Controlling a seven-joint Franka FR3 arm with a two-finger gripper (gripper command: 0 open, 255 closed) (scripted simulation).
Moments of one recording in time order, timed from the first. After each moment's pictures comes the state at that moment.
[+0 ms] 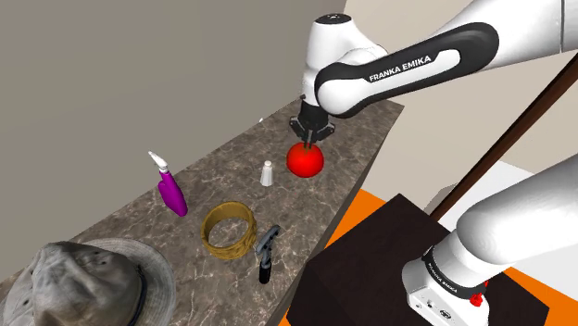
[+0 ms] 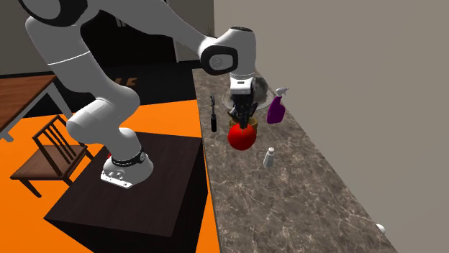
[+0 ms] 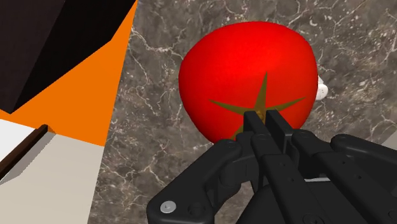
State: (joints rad) arm -0.24 -0.22 0.51 -2.39 -0.04 2.26 1.12
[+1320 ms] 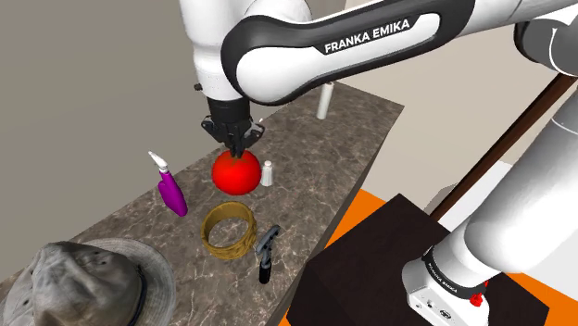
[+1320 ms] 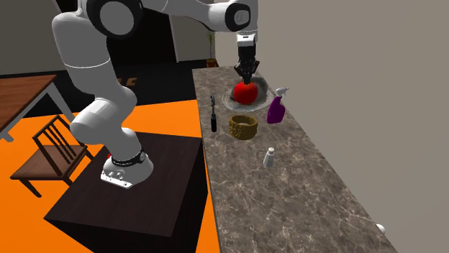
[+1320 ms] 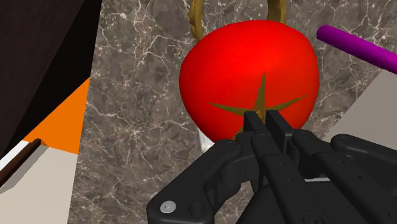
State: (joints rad) arm -0.05 0.13 0.78 -1.86 -0.25 1.93 1.65
